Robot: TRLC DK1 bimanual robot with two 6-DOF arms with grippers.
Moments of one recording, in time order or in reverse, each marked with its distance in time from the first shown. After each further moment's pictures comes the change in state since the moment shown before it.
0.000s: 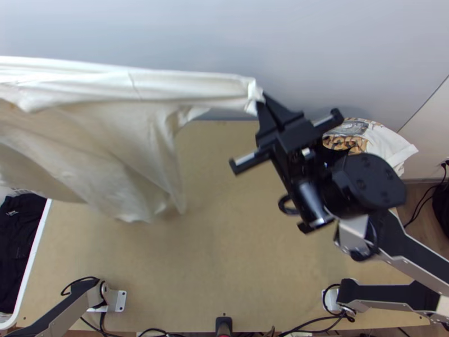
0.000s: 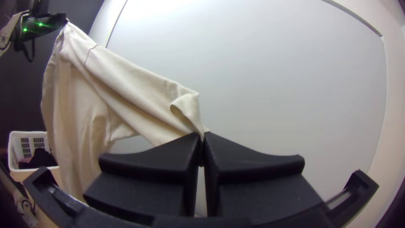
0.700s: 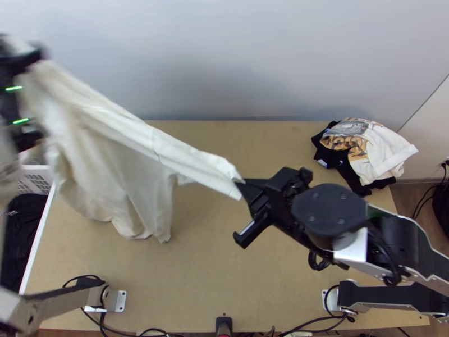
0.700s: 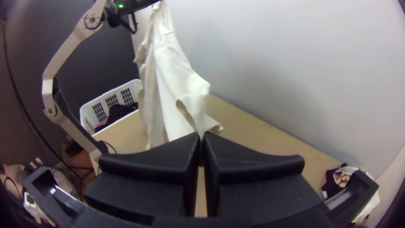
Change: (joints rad) left arm -0.338 0.250 -0.145 0.150 -0.037 -0.001; right arm 0.149 -0.019 0.092 -0.786 -0.278 0.670
